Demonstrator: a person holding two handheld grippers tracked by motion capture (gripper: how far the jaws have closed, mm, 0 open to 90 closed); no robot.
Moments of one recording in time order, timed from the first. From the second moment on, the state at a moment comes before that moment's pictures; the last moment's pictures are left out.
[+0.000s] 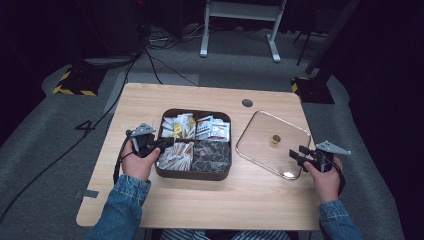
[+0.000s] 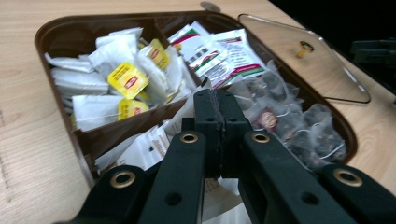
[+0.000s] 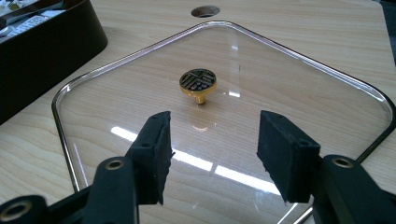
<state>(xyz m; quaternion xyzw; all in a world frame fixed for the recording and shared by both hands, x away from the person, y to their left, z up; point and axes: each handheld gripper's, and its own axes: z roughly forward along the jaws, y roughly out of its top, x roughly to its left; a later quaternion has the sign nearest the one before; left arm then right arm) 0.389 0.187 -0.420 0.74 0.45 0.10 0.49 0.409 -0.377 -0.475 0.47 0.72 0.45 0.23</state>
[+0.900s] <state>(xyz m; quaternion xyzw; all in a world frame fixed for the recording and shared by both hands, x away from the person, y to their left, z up) 0.365 0.121 -0.410 0.80 0.35 0.05 0.48 0.409 -0.374 -0.474 0.47 0.73 0.45 0.22</state>
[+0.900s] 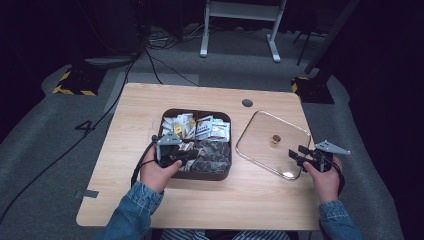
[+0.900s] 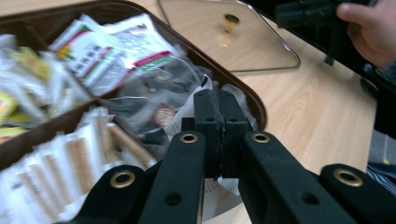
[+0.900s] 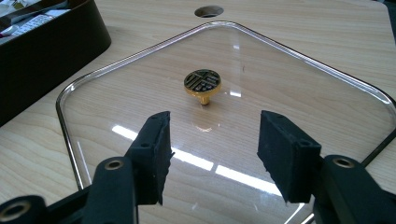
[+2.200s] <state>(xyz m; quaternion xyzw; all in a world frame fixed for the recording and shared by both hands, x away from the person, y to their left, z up) 0.324 0.026 -0.451 0.89 0.19 -0.03 0.41 0.409 -0.366 -0.477 0.46 0.74 0.44 0.21</state>
